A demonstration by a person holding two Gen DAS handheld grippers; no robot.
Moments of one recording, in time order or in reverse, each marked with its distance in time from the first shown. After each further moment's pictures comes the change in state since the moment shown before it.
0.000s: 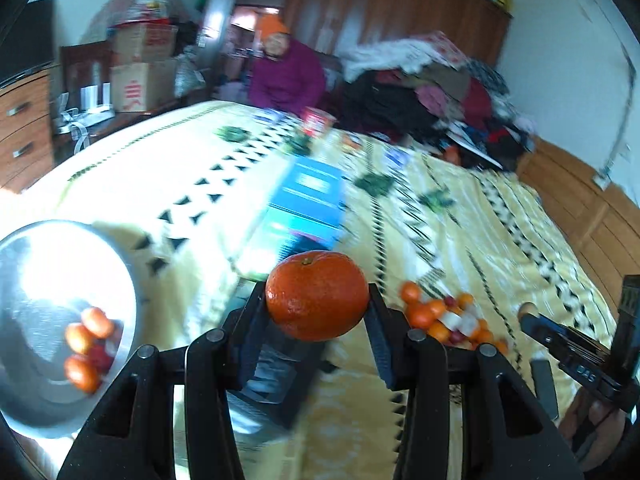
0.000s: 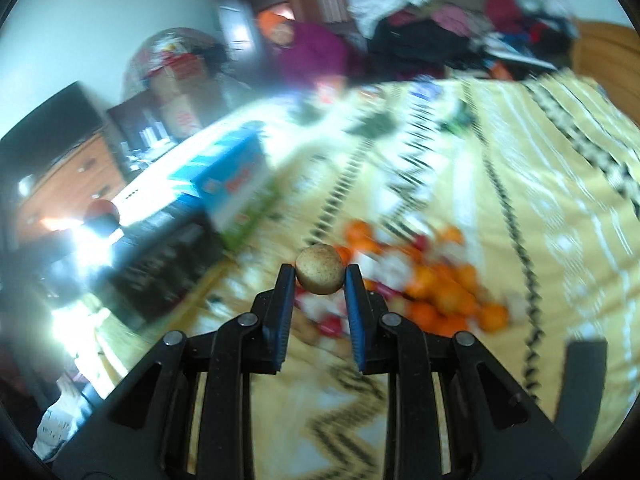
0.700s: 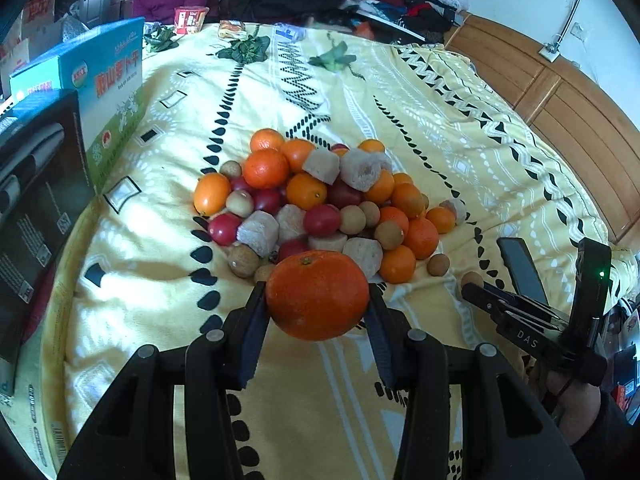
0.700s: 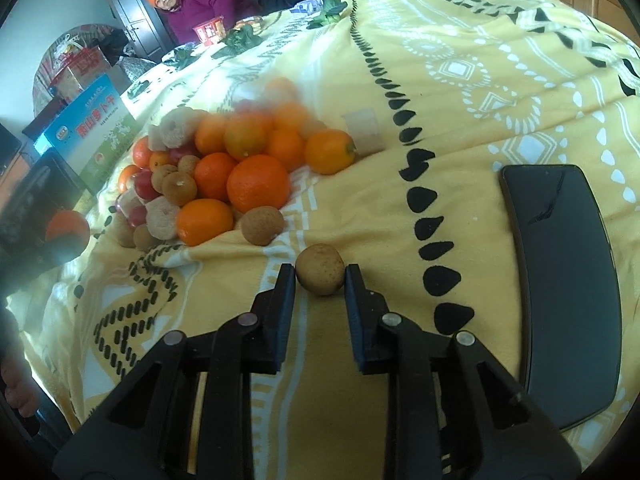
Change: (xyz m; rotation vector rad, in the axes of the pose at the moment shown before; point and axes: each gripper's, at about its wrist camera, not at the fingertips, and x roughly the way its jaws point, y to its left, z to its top) left arm 0.120 -0.172 -0.133 0.237 0.369 -0.242; right arm 0.015 -0.167 -0.135 0.291 0.194 -0.234
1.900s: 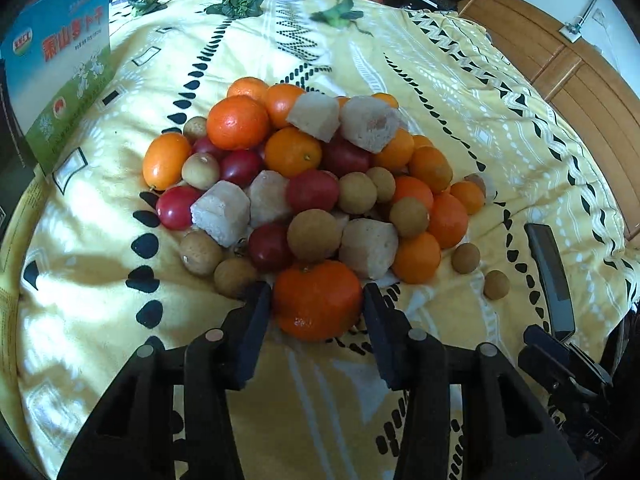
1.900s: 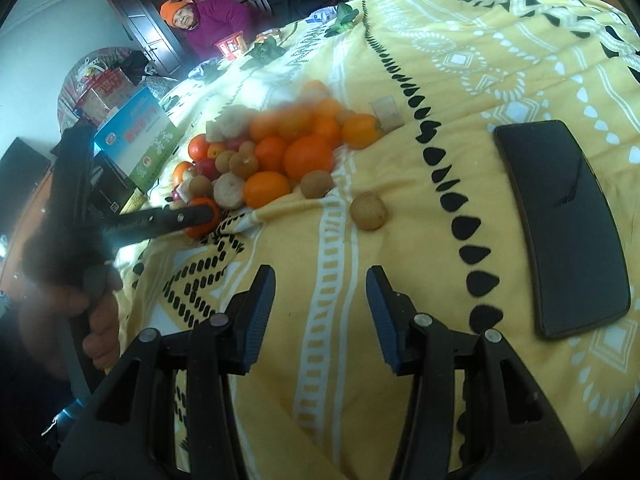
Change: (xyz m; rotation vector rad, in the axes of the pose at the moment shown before) left arm 0.068 -0.008 0.001 -0.028 0.146 0.002; right arm -0.036 0.007 -0.035 0.072 -0.035 0.114
